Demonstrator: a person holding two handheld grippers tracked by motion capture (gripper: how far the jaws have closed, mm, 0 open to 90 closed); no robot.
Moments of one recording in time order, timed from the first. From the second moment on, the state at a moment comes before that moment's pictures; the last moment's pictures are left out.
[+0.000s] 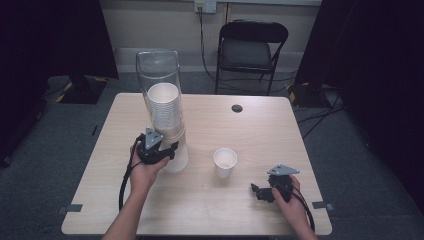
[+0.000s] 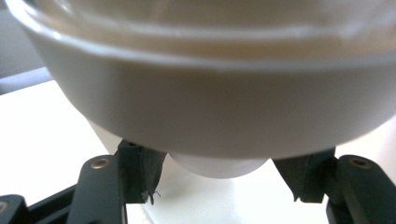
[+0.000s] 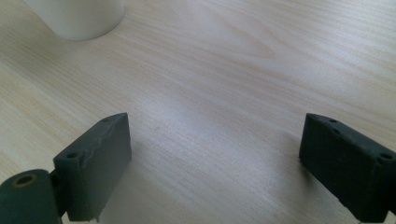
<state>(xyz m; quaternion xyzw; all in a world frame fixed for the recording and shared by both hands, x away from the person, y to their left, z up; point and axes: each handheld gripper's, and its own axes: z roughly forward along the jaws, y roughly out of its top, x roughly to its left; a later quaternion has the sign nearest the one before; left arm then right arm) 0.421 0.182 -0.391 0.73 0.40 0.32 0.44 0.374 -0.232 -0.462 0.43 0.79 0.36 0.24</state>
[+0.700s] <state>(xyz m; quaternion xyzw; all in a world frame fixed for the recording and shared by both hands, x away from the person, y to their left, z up) 0.385 0.218 -0.468 0.77 0.43 0.23 0.41 0.374 -0.232 -0.462 0.43 0.79 0.35 0.24</state>
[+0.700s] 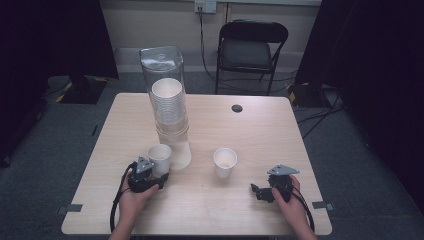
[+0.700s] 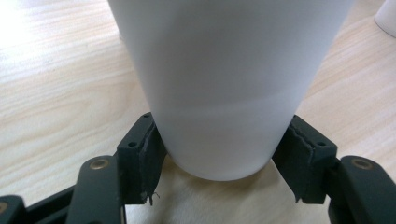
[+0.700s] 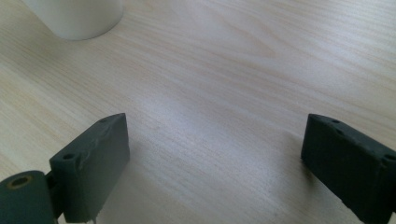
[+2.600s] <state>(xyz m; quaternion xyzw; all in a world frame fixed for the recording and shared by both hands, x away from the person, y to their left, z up) 0.335 0.103 -0.470 0.88 0.17 0.14 0.43 0.344 -0.159 -0.379 0.32 0.83 0.44 0.14</state>
